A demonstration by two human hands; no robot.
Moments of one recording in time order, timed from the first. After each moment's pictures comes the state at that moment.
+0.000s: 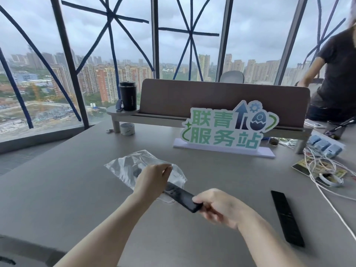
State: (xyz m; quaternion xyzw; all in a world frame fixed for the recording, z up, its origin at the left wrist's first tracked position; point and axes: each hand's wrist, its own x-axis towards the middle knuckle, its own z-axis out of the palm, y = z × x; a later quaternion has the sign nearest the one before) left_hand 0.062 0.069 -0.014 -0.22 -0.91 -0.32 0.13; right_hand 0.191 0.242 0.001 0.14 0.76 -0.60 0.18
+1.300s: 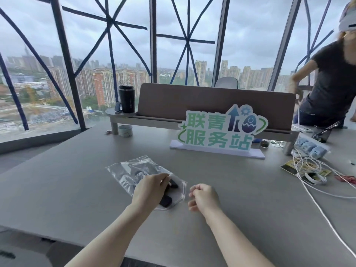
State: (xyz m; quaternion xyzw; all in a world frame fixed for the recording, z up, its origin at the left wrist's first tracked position) left_hand 0.099 0.063 -0.032 -0.22 -0.91 -0.32 0.14; right_hand 0.167 0.219 -0.044 0.29 0.71 -0.63 -0.11
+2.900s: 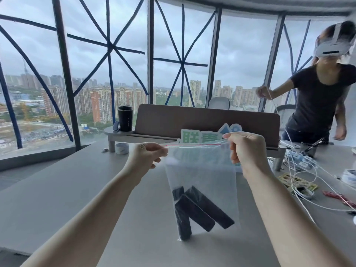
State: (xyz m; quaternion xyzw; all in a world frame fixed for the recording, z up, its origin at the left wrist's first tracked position) left_hand 0.110 0.054 0.114 -0.20 -0.74 -0.64 0.03; right_hand 0.227 0.270 0.154 0.18 0.68 -0.57 -0.42
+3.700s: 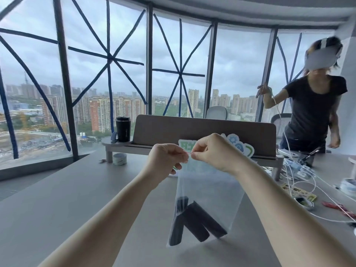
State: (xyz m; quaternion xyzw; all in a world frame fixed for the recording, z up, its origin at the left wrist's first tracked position) left_hand 0.140 0.095 0.151 -0.29 -0.71 -0.64 0.00; right_hand 0.211 0.247 0.187 -0.01 0.94 -0.24 -0.24
